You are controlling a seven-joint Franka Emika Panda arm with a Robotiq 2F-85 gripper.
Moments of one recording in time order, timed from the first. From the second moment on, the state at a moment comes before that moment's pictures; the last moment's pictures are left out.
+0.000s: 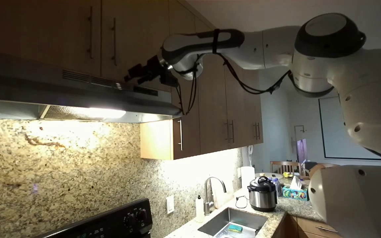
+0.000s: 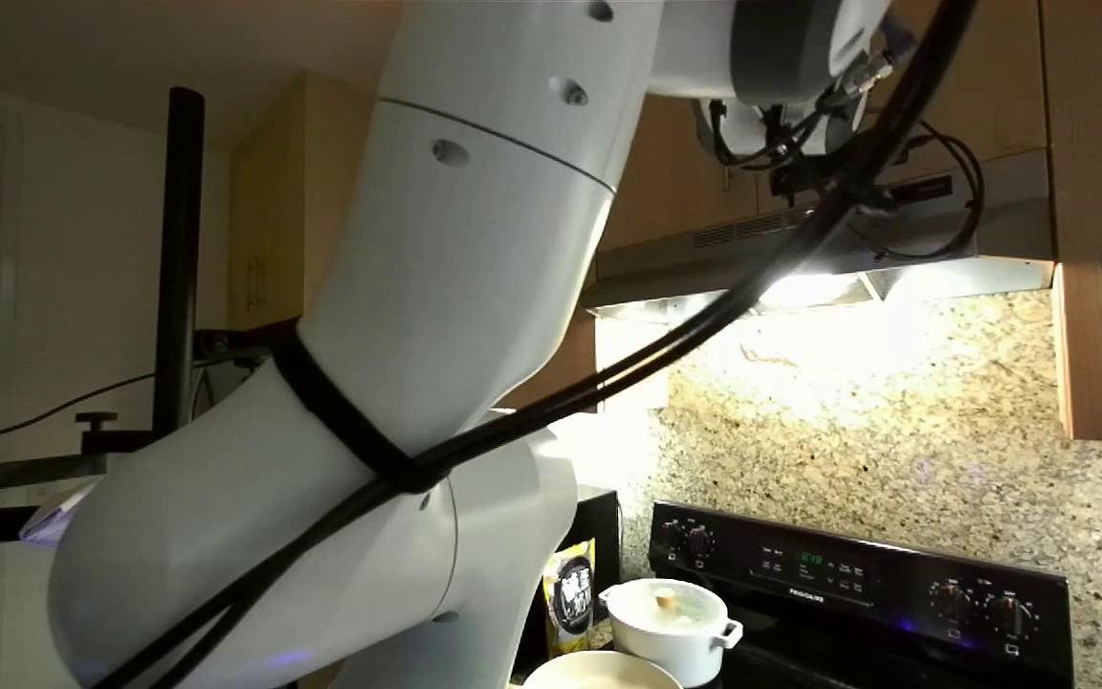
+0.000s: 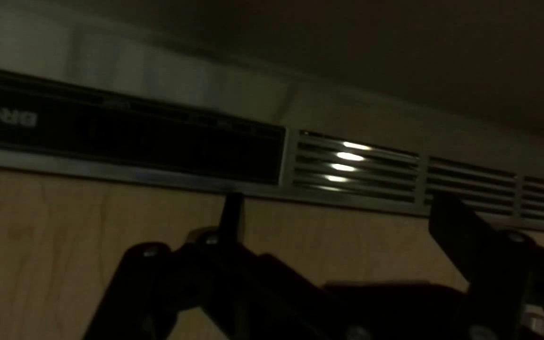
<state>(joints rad) 1.82 -0.44 -1.44 -1.58 -0.21 2.74 -0.40</state>
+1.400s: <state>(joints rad) 0.50 -0.45 -0.26 -1.89 -0.30 1.92 0.14</state>
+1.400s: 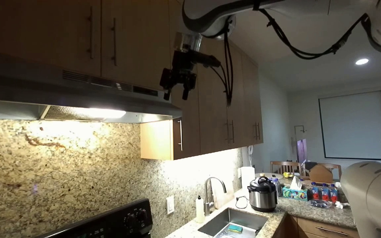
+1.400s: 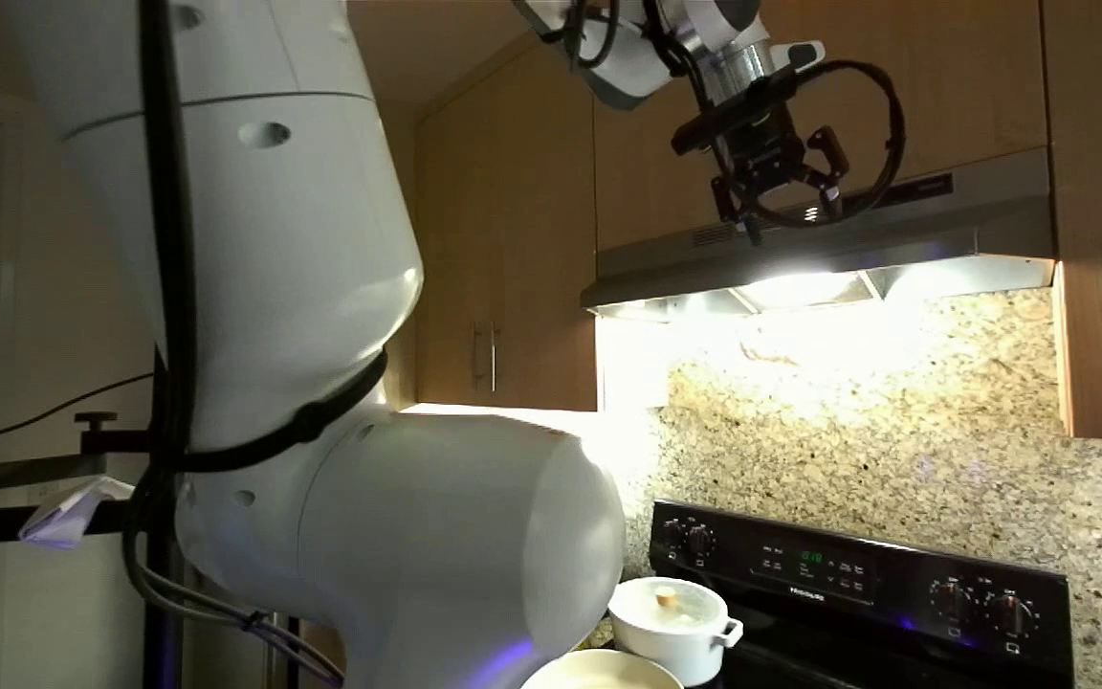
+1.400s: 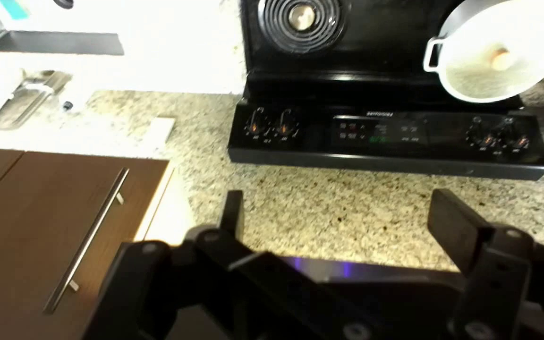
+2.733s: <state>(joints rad) 0.14 -0.24 -0.08 -2.06 0.09 1.79 -0.24</state>
